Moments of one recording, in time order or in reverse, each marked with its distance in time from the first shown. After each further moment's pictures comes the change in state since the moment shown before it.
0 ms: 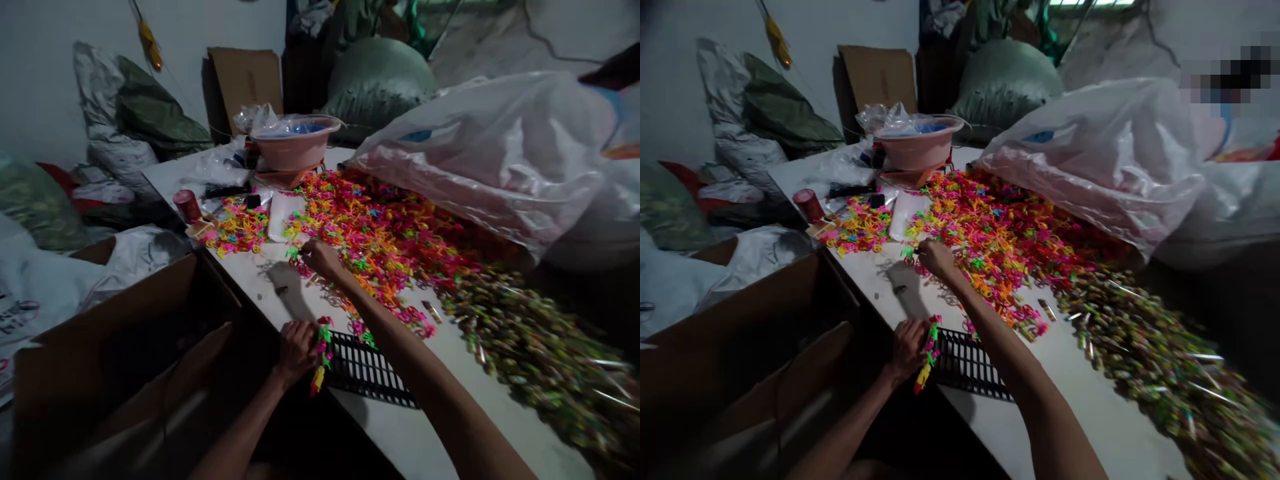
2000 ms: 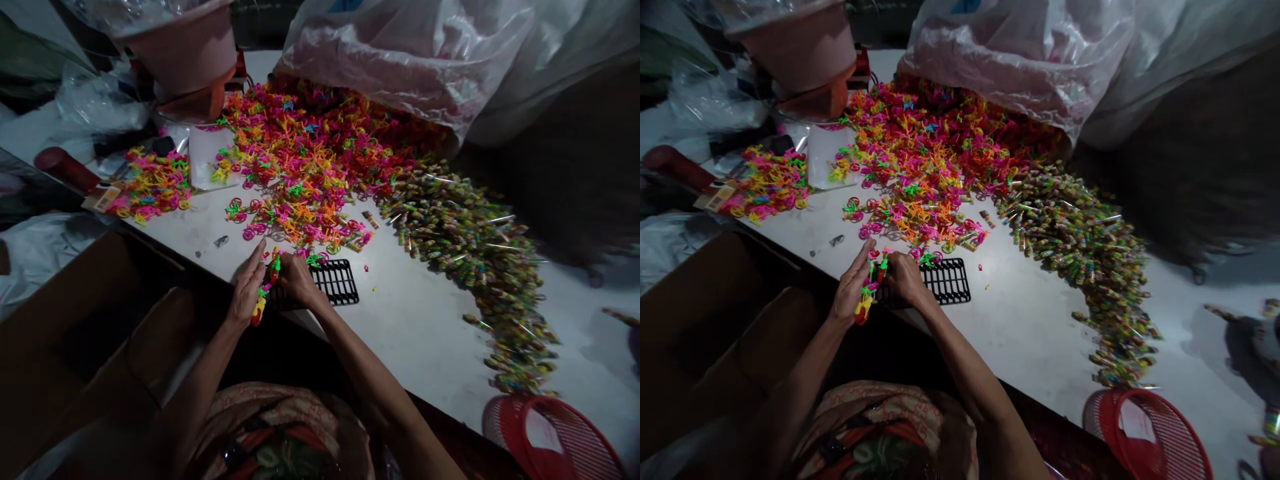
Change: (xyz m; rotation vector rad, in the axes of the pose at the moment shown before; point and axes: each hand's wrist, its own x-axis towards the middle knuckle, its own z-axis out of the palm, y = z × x) left_hand 0.040 0.055 -0.060 -0.800 -0.254 -0.608; right_hand -0.174 -0.001 0.061 0.475 -0.019 0.201
